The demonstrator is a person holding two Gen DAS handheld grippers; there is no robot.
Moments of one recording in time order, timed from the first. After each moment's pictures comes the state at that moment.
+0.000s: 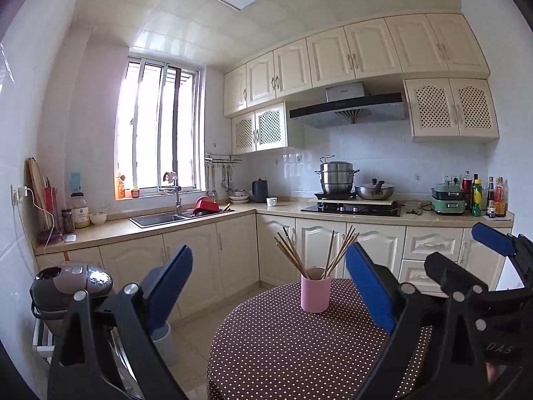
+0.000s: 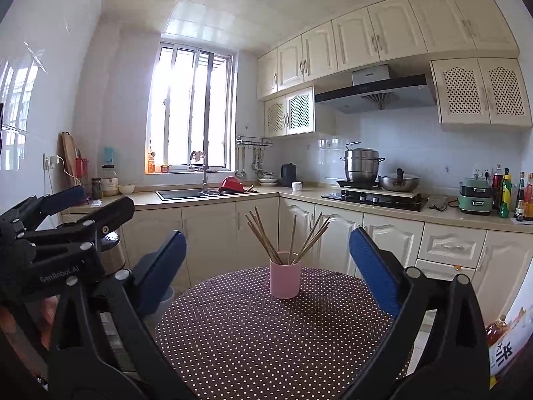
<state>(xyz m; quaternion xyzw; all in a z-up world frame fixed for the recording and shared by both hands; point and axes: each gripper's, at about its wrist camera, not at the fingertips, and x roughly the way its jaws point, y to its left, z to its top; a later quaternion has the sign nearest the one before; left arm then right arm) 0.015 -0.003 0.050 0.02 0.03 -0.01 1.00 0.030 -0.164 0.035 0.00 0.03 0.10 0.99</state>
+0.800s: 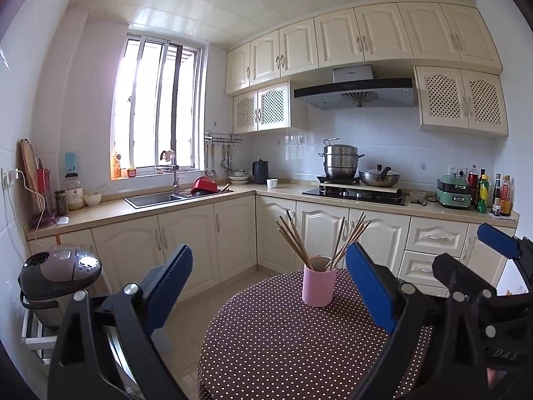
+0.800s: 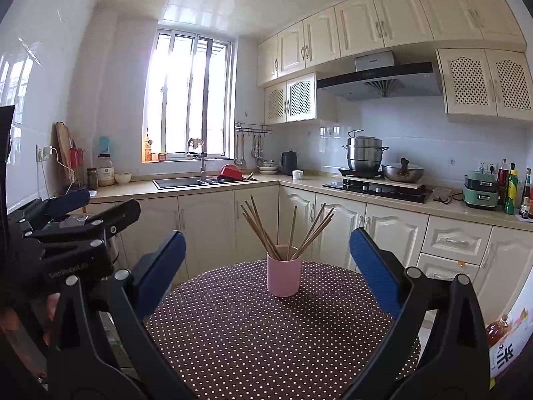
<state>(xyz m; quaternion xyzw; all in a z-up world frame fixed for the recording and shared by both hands) 0.082 0.008 0.035 0.01 0.08 -0.01 1.00 0.077 -0.154 0.026 0.00 0.06 0.10 0.99</state>
